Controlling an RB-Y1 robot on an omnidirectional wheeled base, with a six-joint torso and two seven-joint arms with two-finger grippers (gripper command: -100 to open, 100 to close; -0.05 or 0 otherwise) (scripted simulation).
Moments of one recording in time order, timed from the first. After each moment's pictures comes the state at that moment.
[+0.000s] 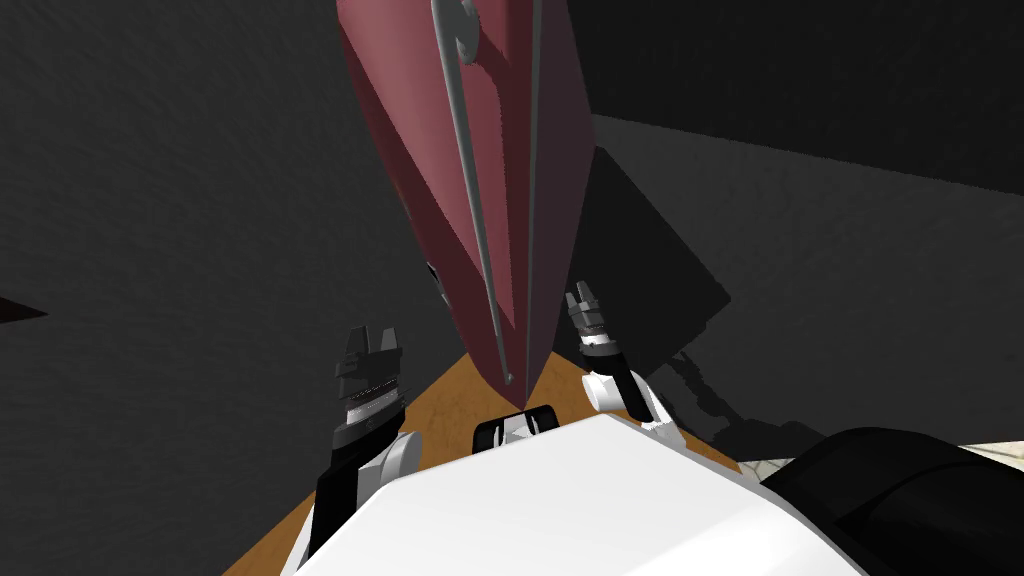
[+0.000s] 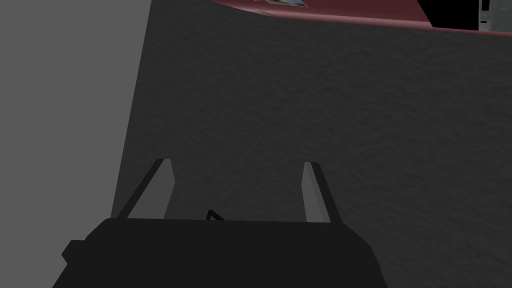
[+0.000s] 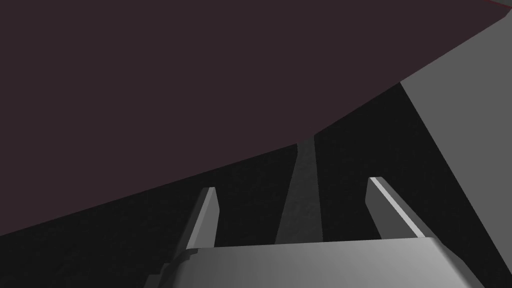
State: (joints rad) left arm 0.55 0.00 0.03 -2.25 0.09 -0.55 -0.11; right arm 0.47 -0.04 0.02 -2.31 0.12 -0.36 -0.06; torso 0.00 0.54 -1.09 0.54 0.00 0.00
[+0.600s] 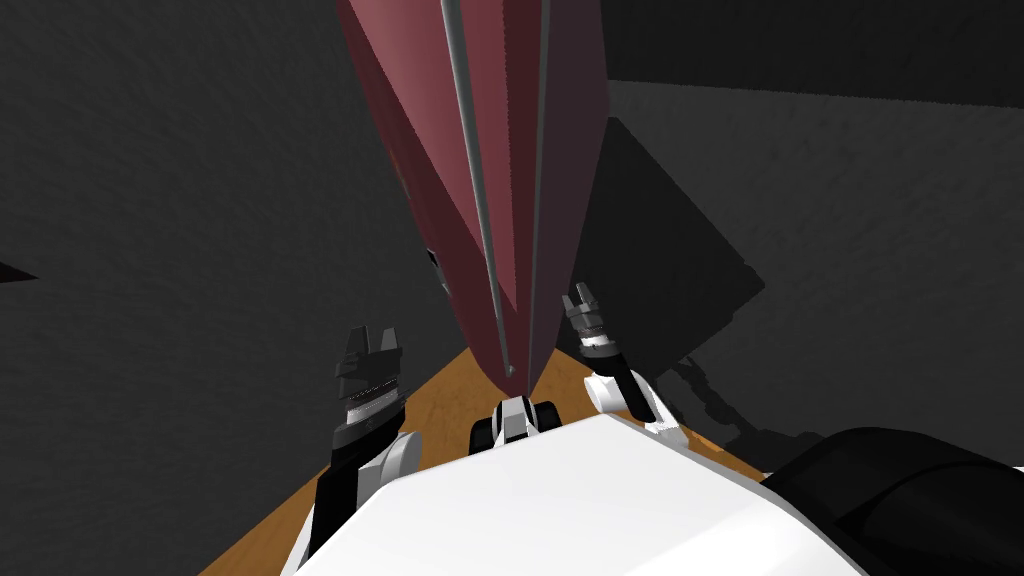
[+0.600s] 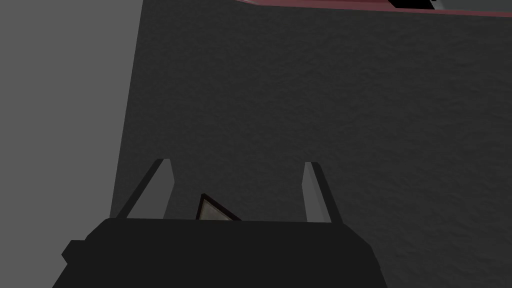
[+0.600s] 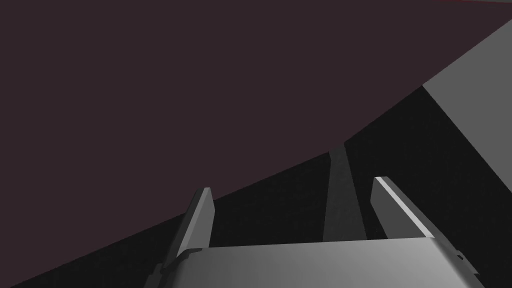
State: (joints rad) left arm 0.55 0.00 0.03 -2.25 0.09 -0.55 -0.11; right arm 0.48 -0.10 0.03 -2.29 0.09 -0.37 -0.16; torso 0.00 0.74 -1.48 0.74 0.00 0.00
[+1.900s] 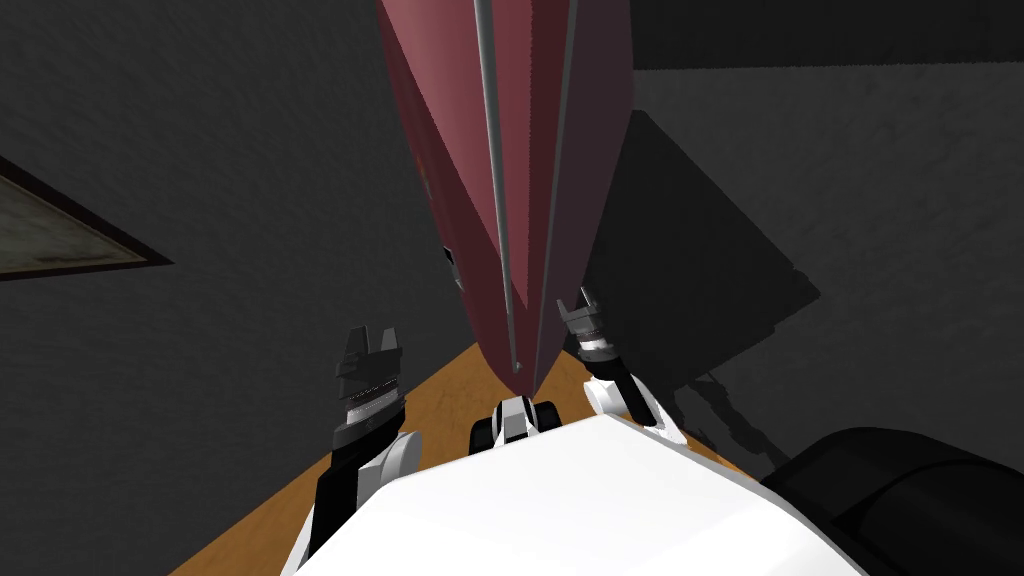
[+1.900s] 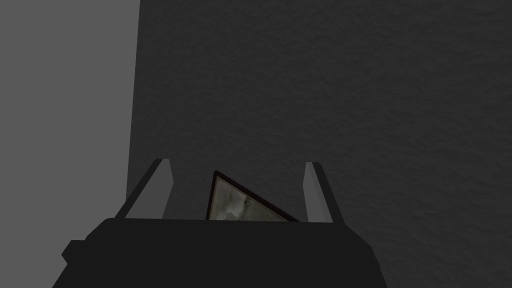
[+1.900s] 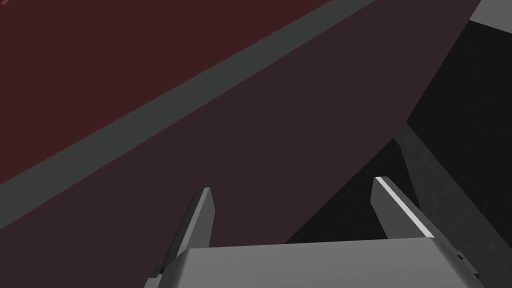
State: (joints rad) left arm 0.55 0.00 0.03 -2.25 0.09 -0.55 -0.11; right arm 0.50 -0.13 0.06 -2.26 0.01 -0.41 -0.50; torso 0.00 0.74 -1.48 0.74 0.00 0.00
